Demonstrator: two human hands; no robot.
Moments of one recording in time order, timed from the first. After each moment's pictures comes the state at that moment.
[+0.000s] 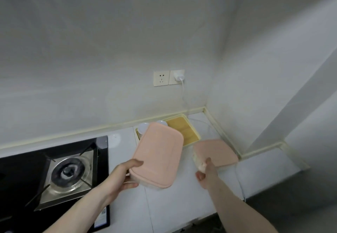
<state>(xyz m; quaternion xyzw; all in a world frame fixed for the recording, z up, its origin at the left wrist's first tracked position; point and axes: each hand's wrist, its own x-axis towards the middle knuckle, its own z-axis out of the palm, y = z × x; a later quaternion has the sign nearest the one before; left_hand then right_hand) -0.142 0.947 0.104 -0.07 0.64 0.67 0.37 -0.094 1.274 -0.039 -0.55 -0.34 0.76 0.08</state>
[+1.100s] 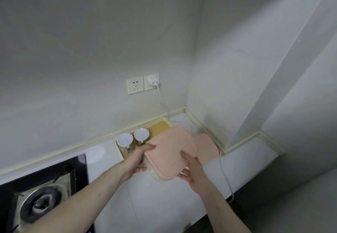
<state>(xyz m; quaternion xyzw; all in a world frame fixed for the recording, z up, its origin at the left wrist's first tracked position) -0.217 1.068 0.105 -0.02 0.69 0.58 0.43 -0.087 1.254 0.039 -0.39 -0.40 0.83 0.06</state>
